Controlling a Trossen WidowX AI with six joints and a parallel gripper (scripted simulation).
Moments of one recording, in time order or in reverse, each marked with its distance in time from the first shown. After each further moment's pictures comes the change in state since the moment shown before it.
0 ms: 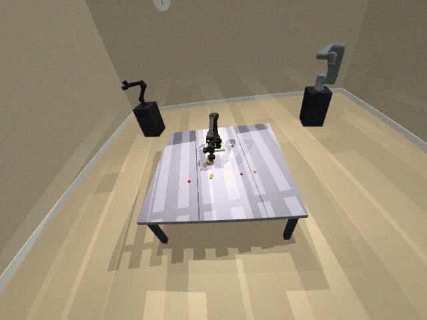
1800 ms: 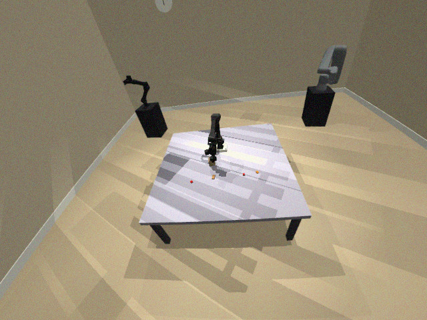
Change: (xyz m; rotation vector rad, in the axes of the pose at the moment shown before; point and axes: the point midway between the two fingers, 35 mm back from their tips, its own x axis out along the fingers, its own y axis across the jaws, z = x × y) arm 0.016 0.002 0.006 0.009 -0.009 0.015
